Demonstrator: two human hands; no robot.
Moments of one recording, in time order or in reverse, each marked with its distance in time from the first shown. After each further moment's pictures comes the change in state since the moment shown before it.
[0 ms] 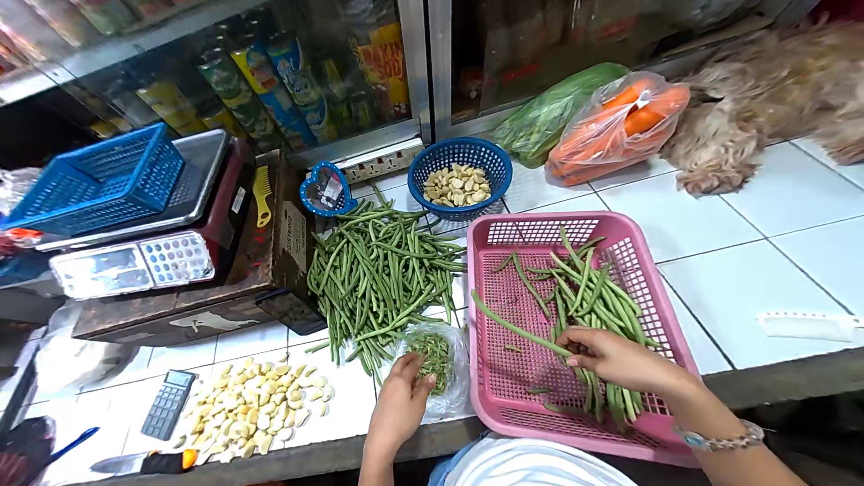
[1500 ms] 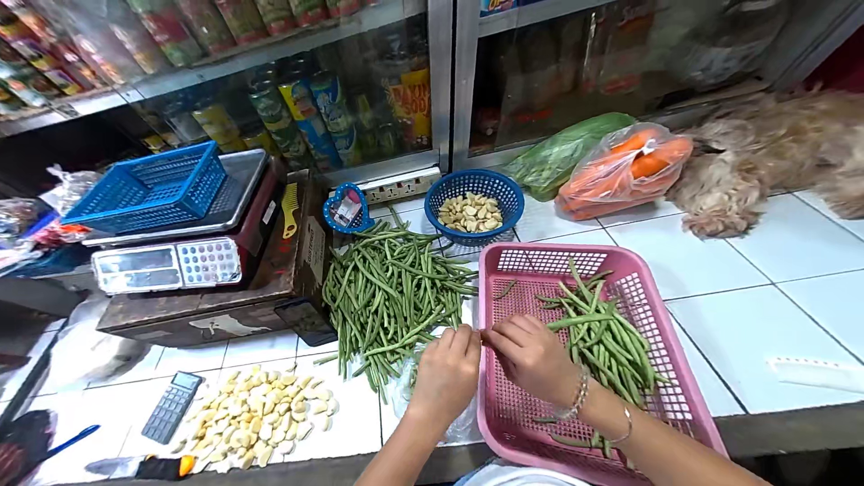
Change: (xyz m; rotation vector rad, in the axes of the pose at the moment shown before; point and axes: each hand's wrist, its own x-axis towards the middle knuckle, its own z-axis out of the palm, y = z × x) left_hand 0.040 0.054 0.022 0.657 0.739 0.938; right_hand 0.057 -0.088 0.046 -0.538 1.020 -0.998
